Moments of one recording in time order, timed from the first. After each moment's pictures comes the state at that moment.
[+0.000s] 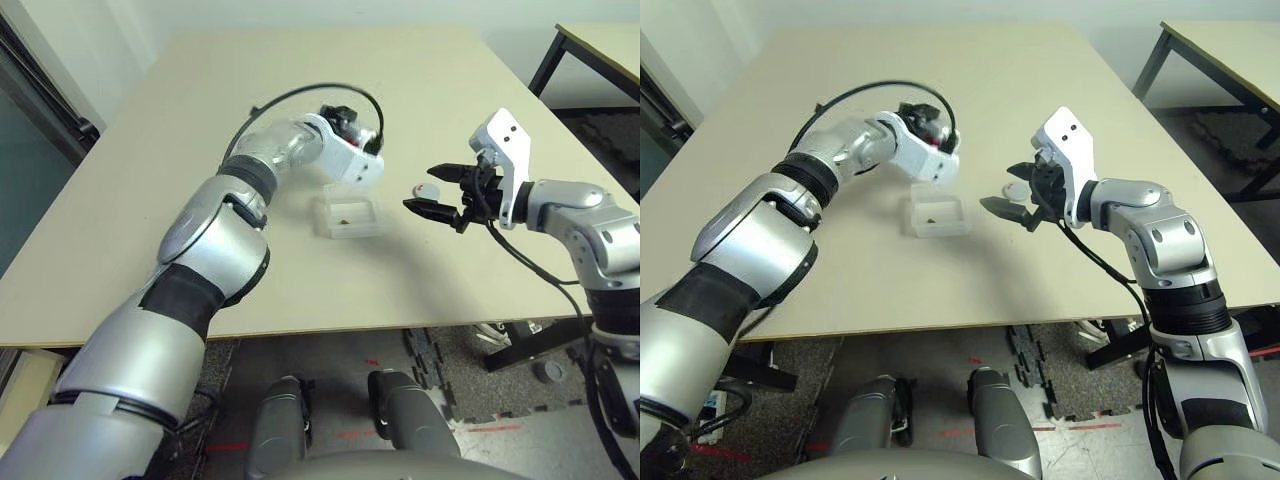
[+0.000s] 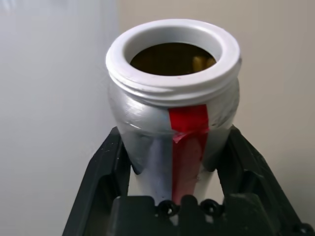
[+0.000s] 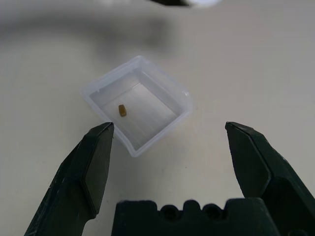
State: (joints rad) left arm -1.36 0.25 -0.37 1.38 0.57 -0.33 -0.29; right arm -0.58 -0.63 0.03 -0.10 0.35 0.73 0.84
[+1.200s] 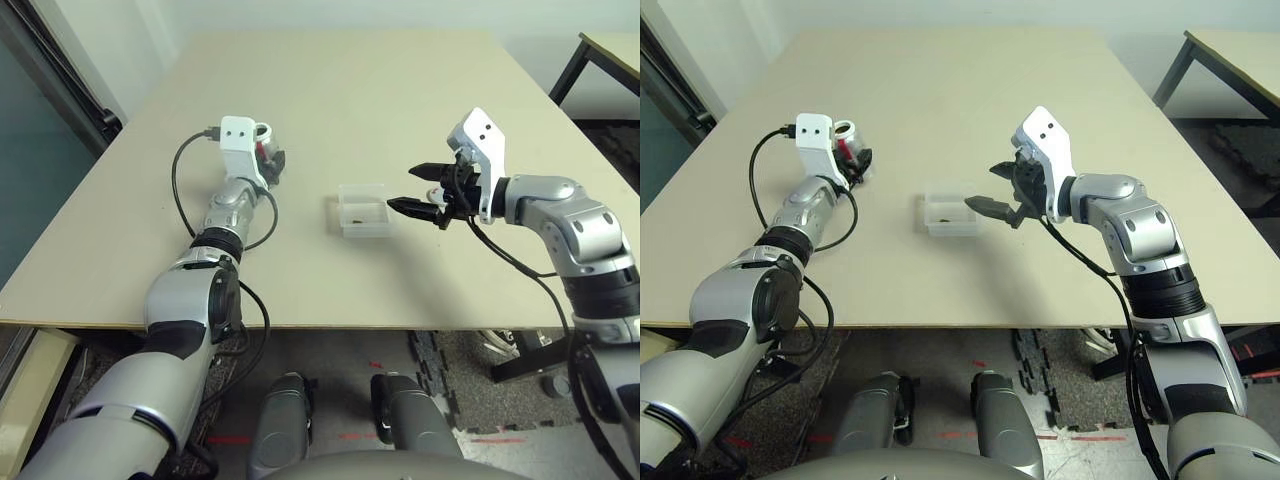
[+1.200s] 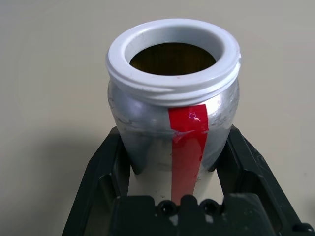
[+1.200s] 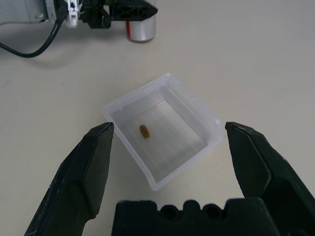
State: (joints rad) left arm -1.03 0.24 0.26 1.31 -0.07 -0.10 -0.24; right arm -0.64 -0.58 0.10 0.00 0.33 0.68 0.87
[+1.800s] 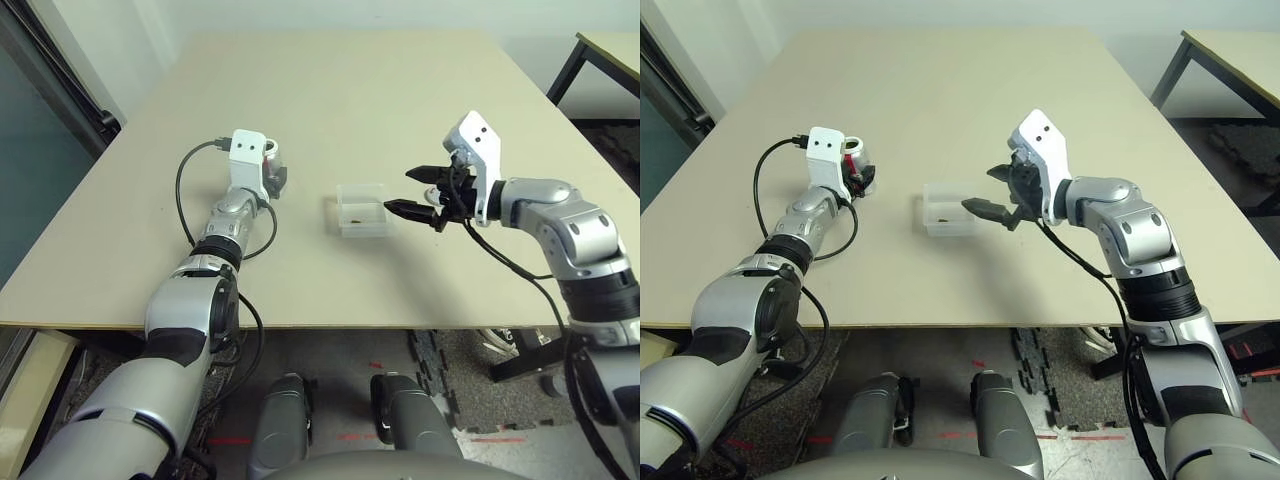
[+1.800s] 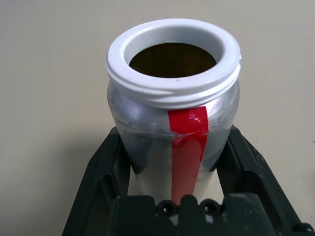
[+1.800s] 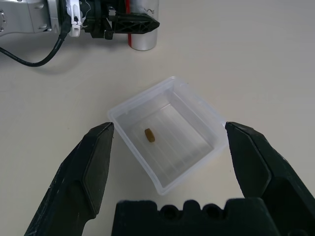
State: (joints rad) left arm -1.00 0.25 0.18 1.28 -0.01 -0.10 -0.25; right arm -0.64 -0.56 0.10 -0.01 0.33 0.70 0.86
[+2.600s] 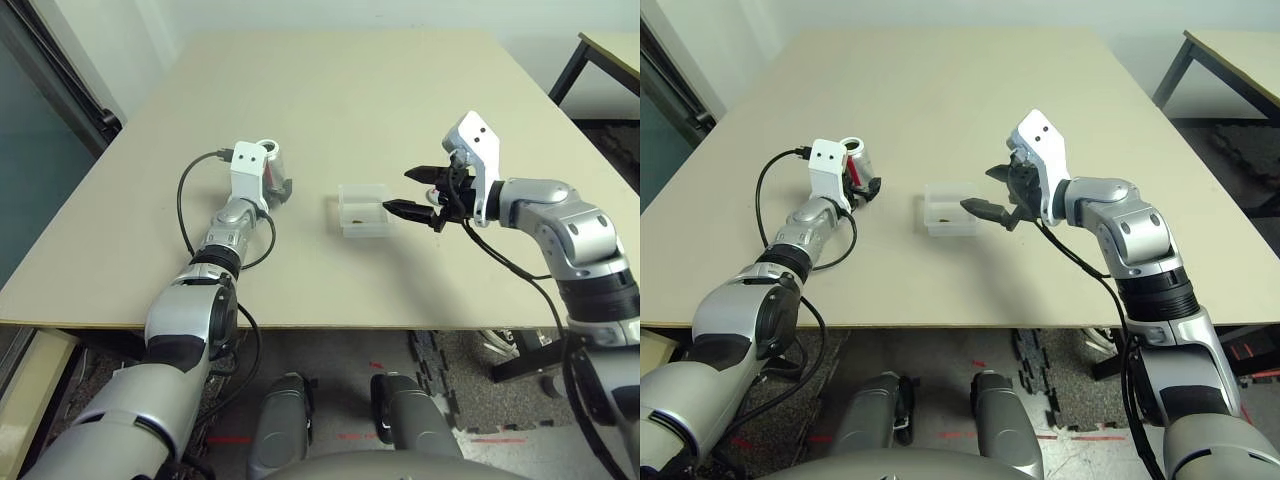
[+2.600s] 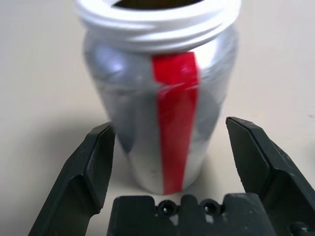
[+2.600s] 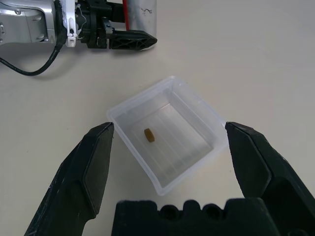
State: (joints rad) left arm -0.96 0.24 0.18 1.29 -0.01 -0.14 -0.29; right arm -0.64 -0.56 0.10 -0.02 0.33 0.71 0.86
